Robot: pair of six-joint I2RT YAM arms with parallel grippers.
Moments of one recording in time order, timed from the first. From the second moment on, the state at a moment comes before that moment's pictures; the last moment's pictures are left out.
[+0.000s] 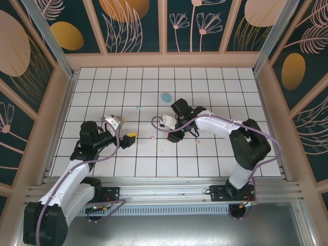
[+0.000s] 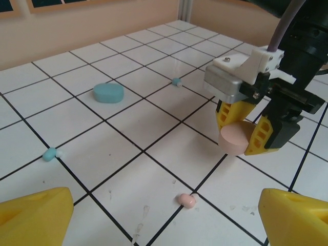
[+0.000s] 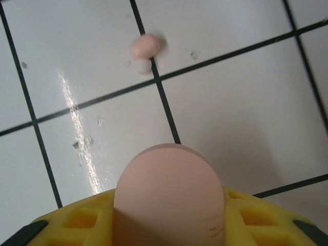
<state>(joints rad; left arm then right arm) -0.18 0.83 0.35 0.12 0.69 0.15 0.70 1.73 1.12 -0.59 -0.31 -0.54</state>
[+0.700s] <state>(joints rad) -0.18 0.94 0.36 0.07 0.62 0.22 0.67 1.84 1.12 -0.53 -0.29 -0.45</state>
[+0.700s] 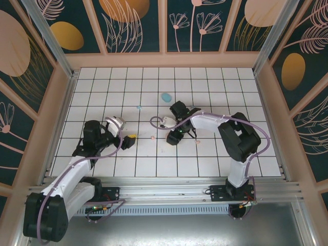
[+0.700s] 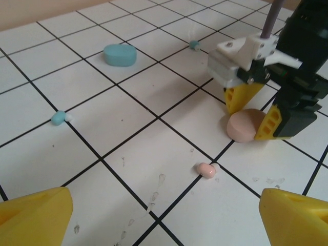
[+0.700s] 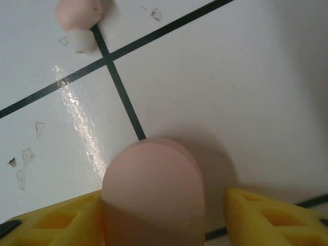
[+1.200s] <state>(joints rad) -0.18 1.03 0.41 0.11 0.62 0.22 0.64 1.71 1.00 -0.48 -0.30 -0.38</state>
